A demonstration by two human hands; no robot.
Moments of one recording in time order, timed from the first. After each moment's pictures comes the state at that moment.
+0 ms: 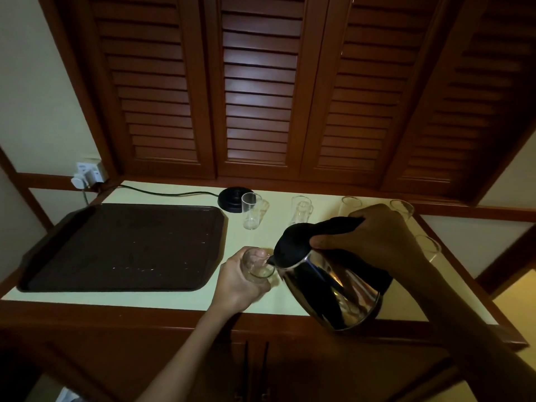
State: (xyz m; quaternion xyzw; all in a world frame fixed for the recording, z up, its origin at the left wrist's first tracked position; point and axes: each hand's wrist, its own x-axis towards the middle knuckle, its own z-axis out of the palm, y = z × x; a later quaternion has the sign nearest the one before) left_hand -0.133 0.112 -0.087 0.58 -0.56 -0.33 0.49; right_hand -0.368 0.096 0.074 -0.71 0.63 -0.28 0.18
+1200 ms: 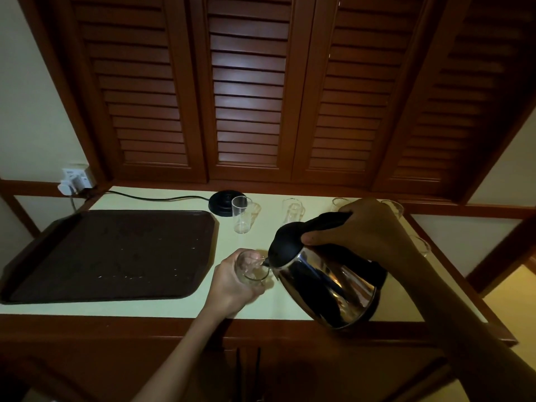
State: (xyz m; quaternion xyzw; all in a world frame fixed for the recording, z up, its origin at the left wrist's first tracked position) left_hand -0.138 0.105 -0.082 0.58 -0.56 -0.35 0.48; right_hand -0.369 0.085 0.086 -0.71 0.64 -0.24 0.18
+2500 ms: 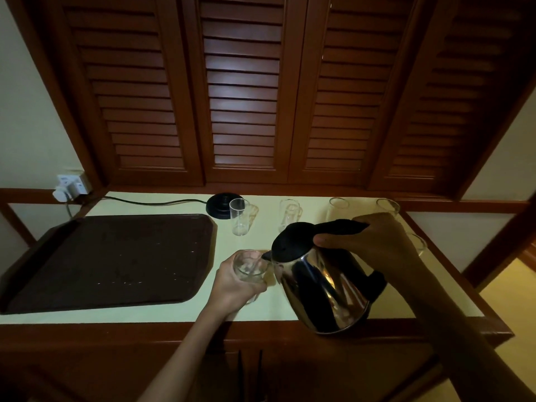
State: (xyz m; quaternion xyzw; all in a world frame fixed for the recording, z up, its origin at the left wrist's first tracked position) left_hand -0.133 0.086 -0.101 0.58 -0.53 -0.38 0.49; right_hand -0.386 0.095 0.065 -0.64 0.65 -0.33 0.26
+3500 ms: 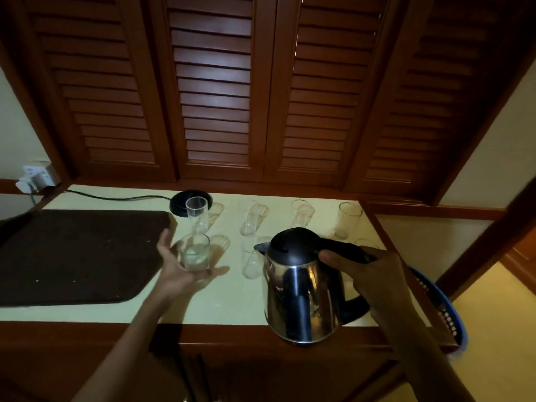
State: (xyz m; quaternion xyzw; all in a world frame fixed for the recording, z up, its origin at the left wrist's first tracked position) left_hand -0.158 0.068 -0.095 0.55 -0.45 -0.43 0.55; right_hand -0.504 0.095 0.028 -0.51 0.61 -0.48 0.37
